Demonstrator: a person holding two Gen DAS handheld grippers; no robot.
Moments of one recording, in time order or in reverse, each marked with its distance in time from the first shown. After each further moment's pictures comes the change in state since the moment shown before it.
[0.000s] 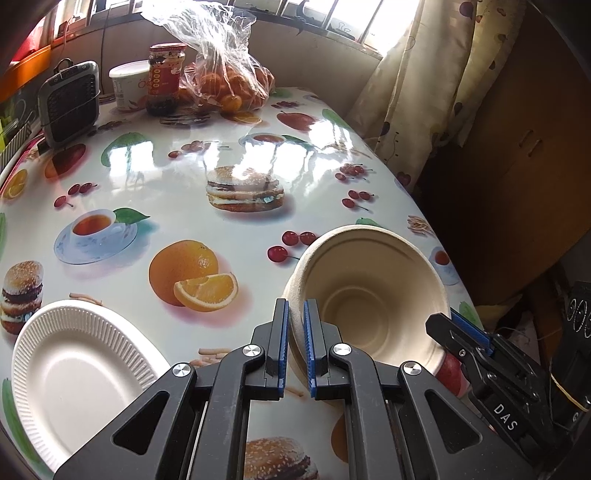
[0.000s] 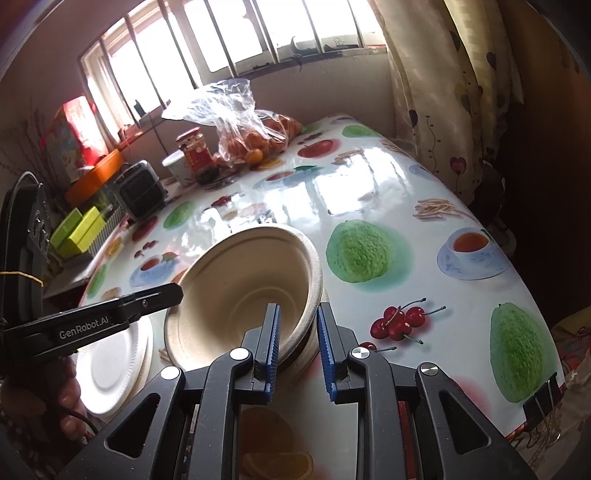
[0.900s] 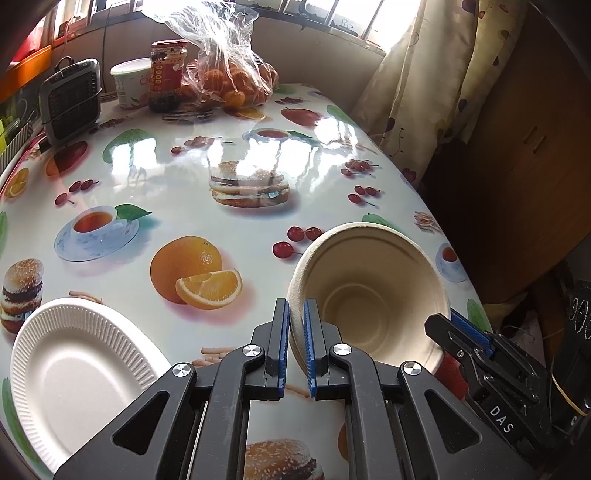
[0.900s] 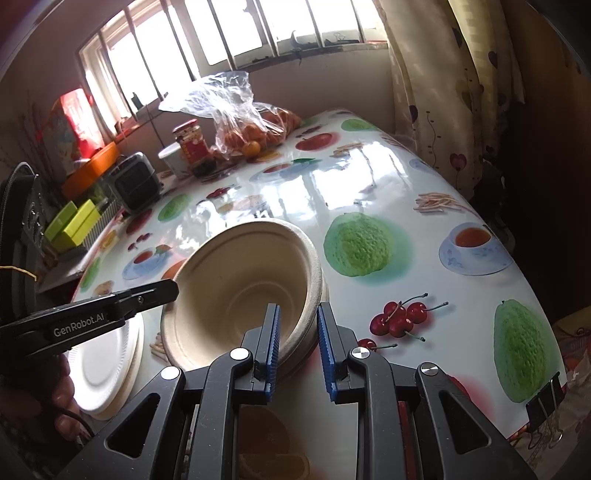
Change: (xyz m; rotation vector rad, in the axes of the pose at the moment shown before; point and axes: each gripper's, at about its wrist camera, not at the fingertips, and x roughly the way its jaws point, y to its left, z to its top) left arm 0.005 0.002 -0.002 0.001 0.007 0.017; right arm 0.008 0.000 -0.008 -0.011 0.009 -0.014
